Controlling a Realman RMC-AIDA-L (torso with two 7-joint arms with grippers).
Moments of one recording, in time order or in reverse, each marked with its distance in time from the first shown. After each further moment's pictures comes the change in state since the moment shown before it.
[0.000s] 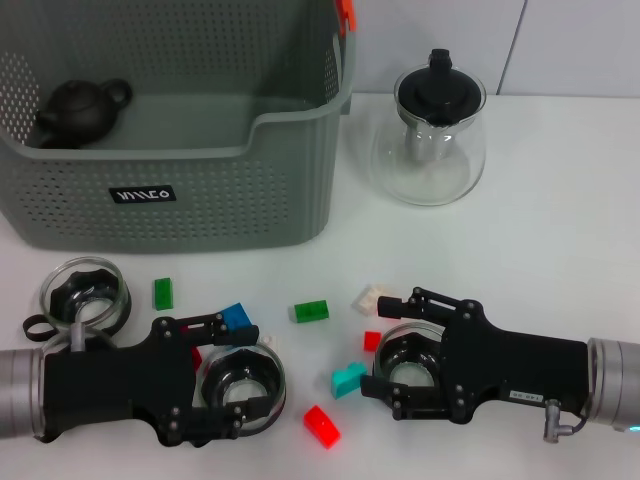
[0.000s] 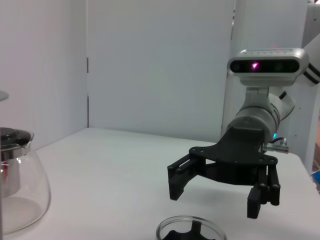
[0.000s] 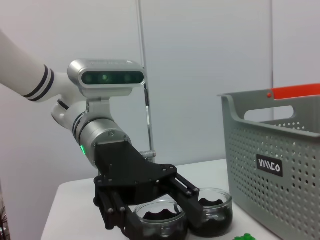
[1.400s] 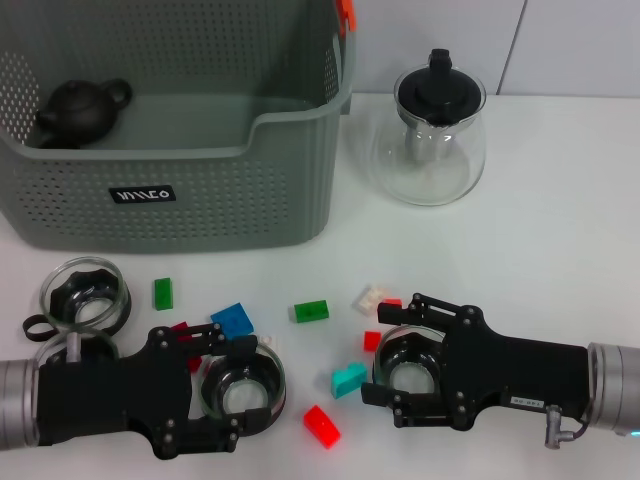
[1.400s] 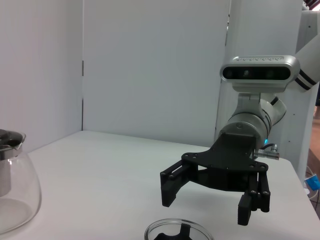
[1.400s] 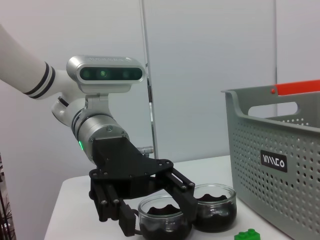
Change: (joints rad) left arm 0.017 0.000 0.000 0.002 0.000 0.031 0.000; right arm -0.005 0.000 -0.004 -0.003 -0.010 -0.001 0.000
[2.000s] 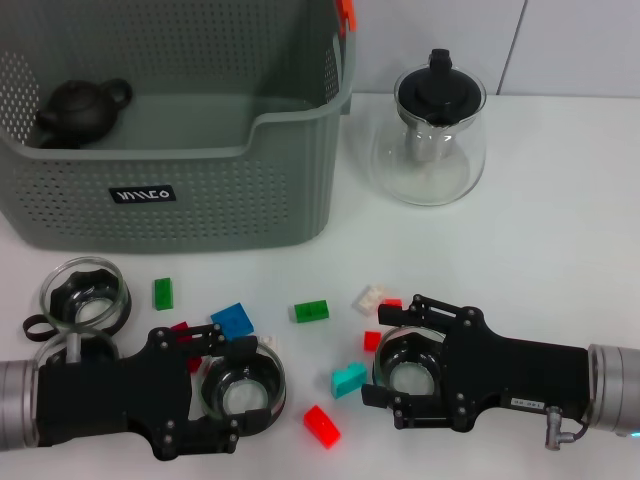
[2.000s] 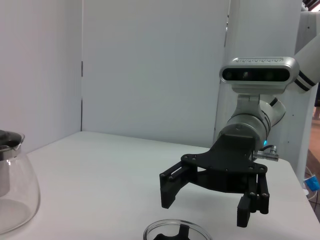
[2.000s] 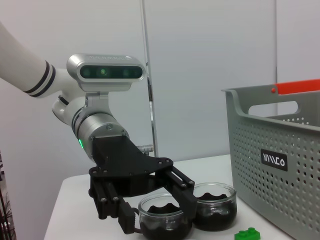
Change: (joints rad) left arm 0.001 0.000 0.000 0.000 0.000 0.004 0.000; right arm -0.002 0.000 -0.001 0.000 -0.001 0.001 -0.004
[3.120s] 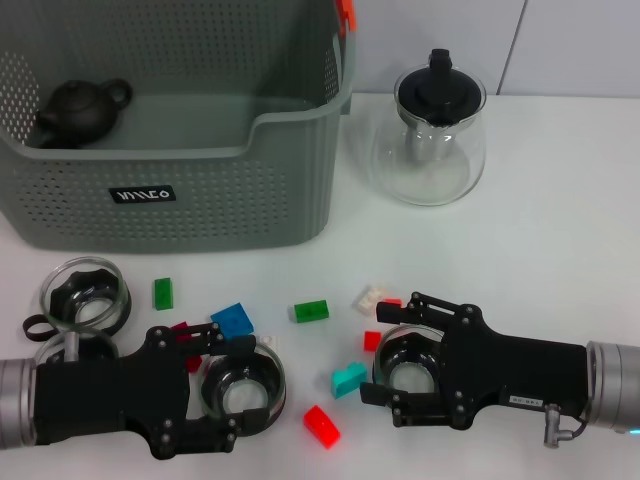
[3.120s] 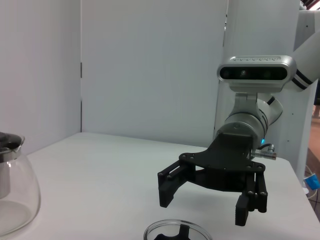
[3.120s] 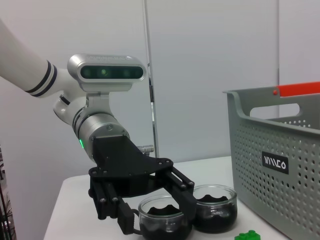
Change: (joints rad) left arm -0.001 0.004 -0.001 0.000 0.000 0.004 0.003; right arm 0.007 0.000 0.000 0.000 0.000 0.000 -0.004
